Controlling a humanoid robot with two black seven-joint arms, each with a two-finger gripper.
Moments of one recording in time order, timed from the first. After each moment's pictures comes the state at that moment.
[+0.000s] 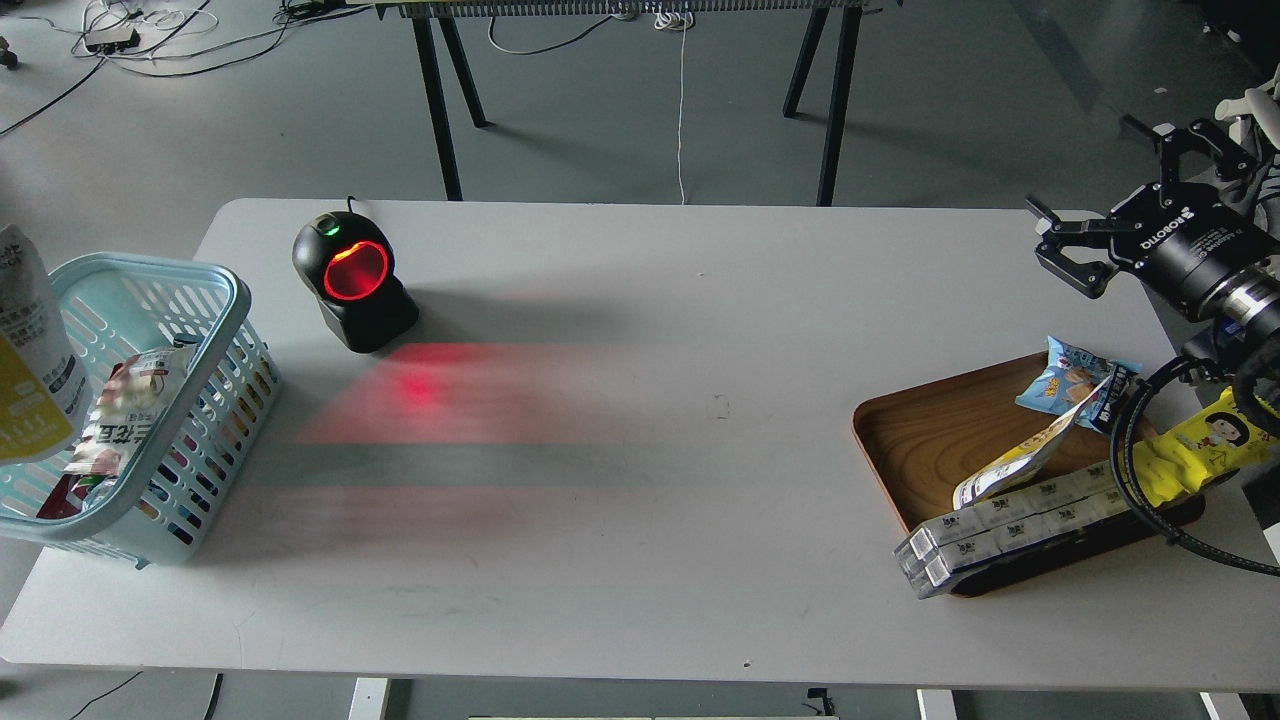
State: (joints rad) left arm -0.93 1.67 -0.28 -1.65 1.86 -0.33 -0.28; right arm 0.60 -0.69 0.85 0.89 0.54 0.49 -0.23
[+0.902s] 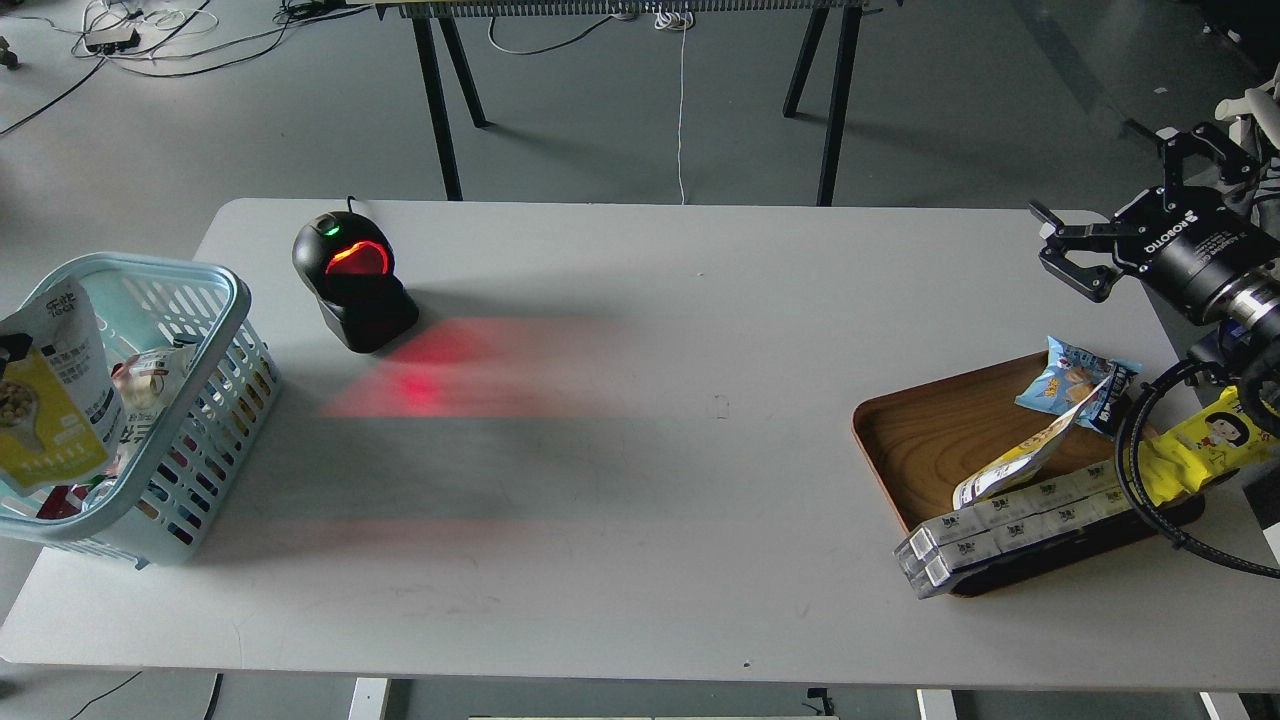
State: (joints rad) left arm -0.93 1.55 -0.09 -1.51 1.86 -0.14 -0.28; right arm 0.60 -0.70 0.85 0.89 0.54 0.49 -0.23
